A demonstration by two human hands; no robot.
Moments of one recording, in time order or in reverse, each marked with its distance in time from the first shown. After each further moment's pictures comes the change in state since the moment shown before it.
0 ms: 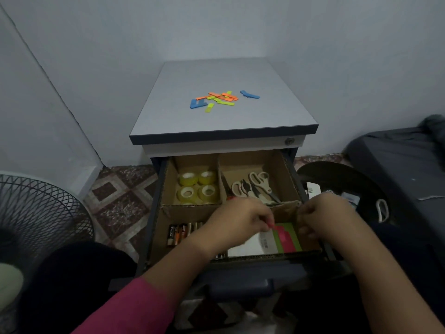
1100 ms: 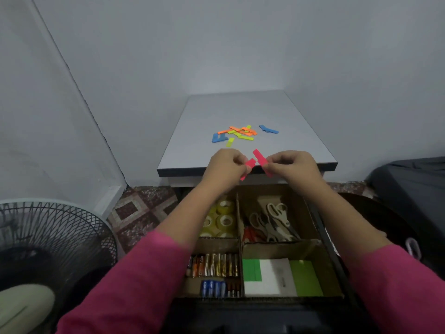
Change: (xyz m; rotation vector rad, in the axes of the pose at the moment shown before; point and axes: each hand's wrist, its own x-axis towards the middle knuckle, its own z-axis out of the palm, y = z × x) left_hand 0.063 -0.009 -0.122 -0.204 0.489 -0.440; right_hand 0.056 -0.107 -0.042 0.595 0.222 -0.732
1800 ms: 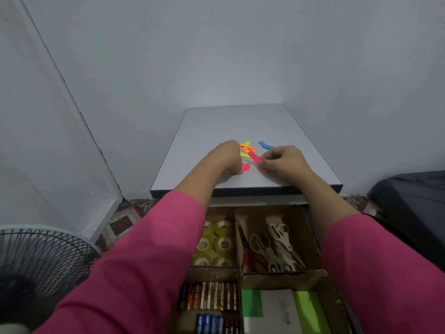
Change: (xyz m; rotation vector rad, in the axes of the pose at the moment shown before) left_hand 0.113 0.015 -0.002 0.574 -0.204 -0.069; right_hand 0.096 0.011 0.007 -0.134 -0.021 0.028
